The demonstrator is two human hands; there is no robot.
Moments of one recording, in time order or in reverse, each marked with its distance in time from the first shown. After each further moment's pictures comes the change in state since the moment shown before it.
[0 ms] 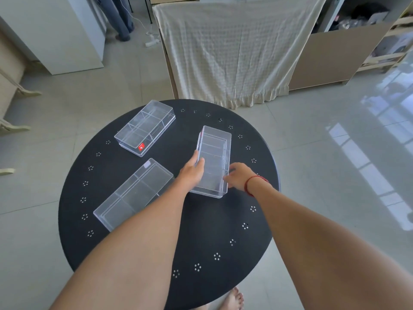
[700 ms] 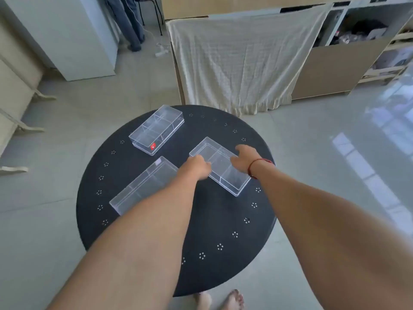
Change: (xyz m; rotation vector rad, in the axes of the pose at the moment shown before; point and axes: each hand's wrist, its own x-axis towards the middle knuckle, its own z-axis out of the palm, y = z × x) left_hand -0.033 0.026 -0.018 0.518 0.086 -0.001; right_hand -0.028 -0.040 -0.030 -0.314 0.170 -0.105
